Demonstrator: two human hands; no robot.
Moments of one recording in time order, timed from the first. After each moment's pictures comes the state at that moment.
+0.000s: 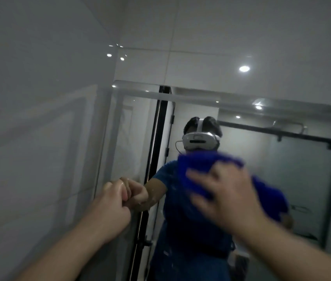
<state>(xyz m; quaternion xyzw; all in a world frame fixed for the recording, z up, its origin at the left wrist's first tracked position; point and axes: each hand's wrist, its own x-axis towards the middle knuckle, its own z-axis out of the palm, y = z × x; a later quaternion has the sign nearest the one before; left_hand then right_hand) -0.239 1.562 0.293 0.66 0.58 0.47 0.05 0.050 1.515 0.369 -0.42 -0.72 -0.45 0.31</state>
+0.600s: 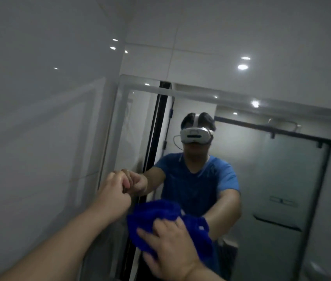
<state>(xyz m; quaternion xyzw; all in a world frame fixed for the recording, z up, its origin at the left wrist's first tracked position) -0.239 1.567 0.274 0.66 0.55 0.51 0.07 -0.014 1.514 0.222 -0.41 -0.86 -0.27 0.10</state>
